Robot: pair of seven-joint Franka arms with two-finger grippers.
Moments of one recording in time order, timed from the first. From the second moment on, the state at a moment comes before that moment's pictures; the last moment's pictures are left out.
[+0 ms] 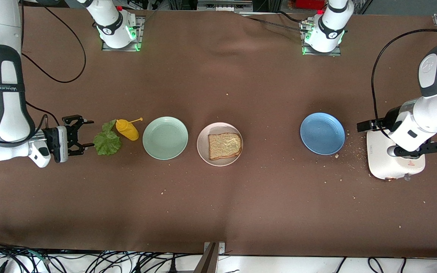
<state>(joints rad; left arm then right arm) 0.04 0.31 -0.09 -1.49 0.01 1.58 -0.19 0.03 0.64 -0.21 -1.54 0.50 1.62 -1.55</state>
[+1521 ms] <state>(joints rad) 0.05 0.31 -0.09 -1.49 0.01 1.58 -0.19 0.21 0.64 -0.21 -1.79 0.16 2.09 -0.74</state>
